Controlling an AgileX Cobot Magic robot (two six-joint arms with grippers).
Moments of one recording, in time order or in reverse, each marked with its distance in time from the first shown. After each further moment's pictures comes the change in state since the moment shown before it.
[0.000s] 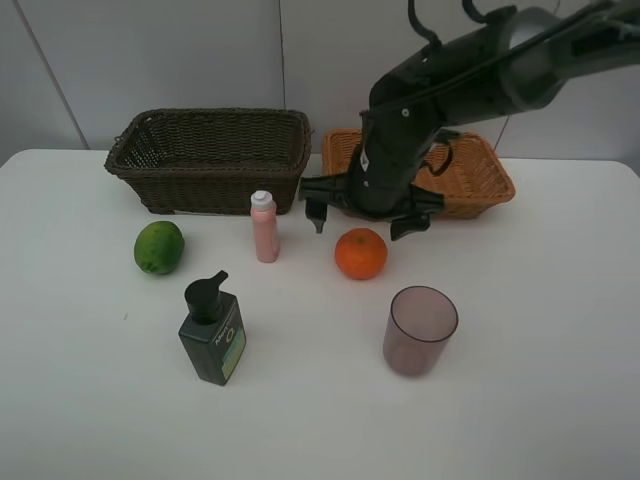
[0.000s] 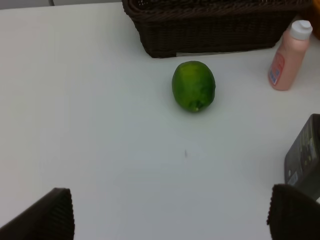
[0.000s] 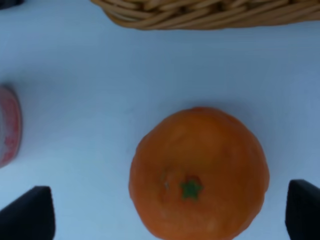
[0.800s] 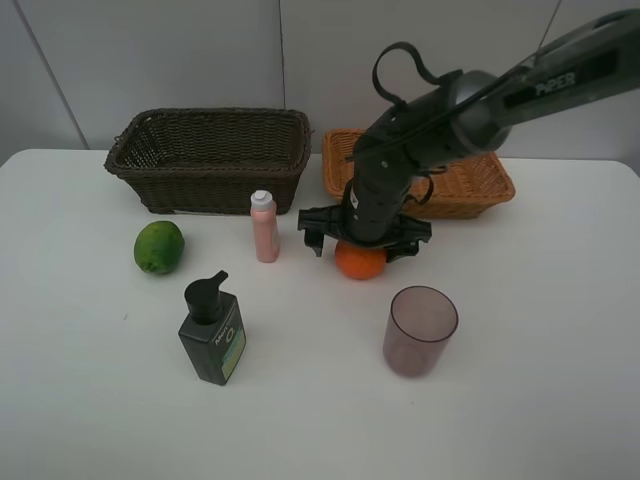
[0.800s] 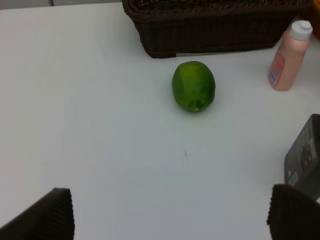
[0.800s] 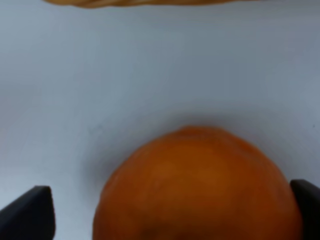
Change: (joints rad) left arm 0.000 0.000 0.000 0.000 0.000 0.000; right arm 0.000 0.132 0.000 -0.078 -0.090 0.085
